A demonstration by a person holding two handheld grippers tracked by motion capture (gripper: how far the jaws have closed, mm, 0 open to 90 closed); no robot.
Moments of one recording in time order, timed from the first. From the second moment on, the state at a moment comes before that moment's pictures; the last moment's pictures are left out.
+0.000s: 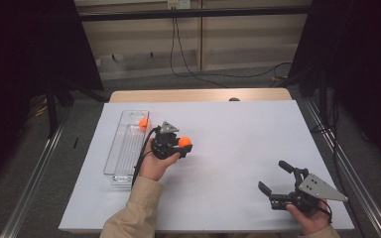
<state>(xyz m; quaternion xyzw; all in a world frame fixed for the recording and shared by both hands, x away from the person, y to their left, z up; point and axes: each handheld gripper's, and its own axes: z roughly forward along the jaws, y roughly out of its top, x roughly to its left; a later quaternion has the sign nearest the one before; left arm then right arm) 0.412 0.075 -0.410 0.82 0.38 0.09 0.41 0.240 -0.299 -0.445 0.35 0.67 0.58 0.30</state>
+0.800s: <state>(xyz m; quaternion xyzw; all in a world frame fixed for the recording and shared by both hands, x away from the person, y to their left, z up) 0.413 0.090 -0.402 0.82 0.39 0.08 0.41 0.240 -0.299 -0.445 0.35 0.67 0.58 0.30</state>
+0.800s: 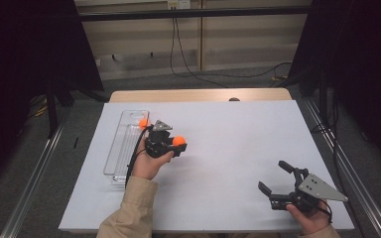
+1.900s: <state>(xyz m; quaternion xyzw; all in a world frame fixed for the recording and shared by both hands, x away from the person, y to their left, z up) 0.412 0.111 -0.395 0.81 0.41 0.10 0.41 0.240 -0.298 -0.444 0.35 0.67 0.58 0.30</state>
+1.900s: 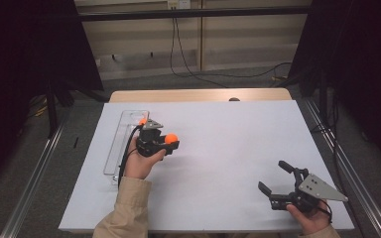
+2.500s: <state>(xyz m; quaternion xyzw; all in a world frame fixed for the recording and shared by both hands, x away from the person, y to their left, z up) 0.413 0.118 -0.393 0.80 0.42 0.10 0.42 0.240 -0.299 -0.444 0.35 0.67 0.58 0.30</state>
